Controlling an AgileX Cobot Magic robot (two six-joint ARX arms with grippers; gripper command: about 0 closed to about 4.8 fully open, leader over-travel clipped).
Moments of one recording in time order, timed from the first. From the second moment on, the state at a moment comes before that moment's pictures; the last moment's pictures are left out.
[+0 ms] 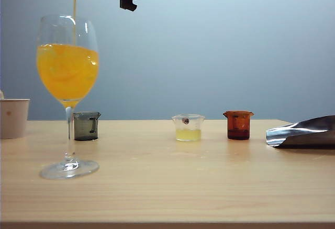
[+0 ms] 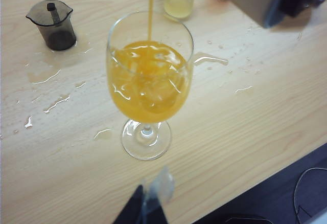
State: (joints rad) left arm -0.73 0.53 0.86 -0.91 -0.16 -0.17; right arm 0.94 1.61 1.21 0.40 0.18 -1.51
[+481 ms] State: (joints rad) left arm -0.73 0.53 0.86 -0.91 -0.16 -0.17; right arm 0.95 1.61 1.21 0.40 0.18 -1.59
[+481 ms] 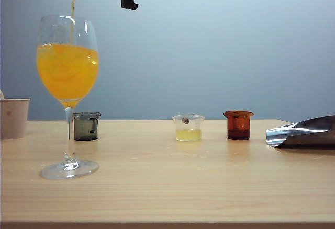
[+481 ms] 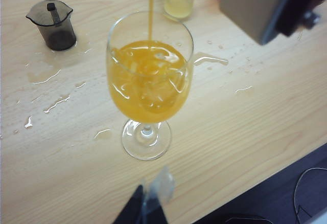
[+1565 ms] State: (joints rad) left arm -0.73 0.53 0.86 -0.91 -0.16 -0.17; right arm 0.96 1.61 1.21 0.38 0.19 -1.20
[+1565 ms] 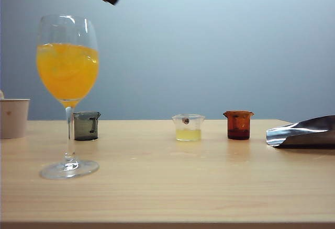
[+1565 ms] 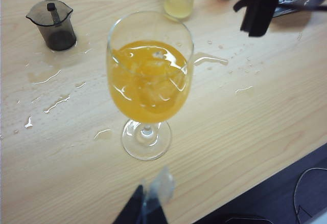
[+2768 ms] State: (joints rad) left arm -0.73 0.53 0.86 -0.91 -0.16 -0.17; right arm 0.72 2.19 1.23 0.79 0.16 -0.07
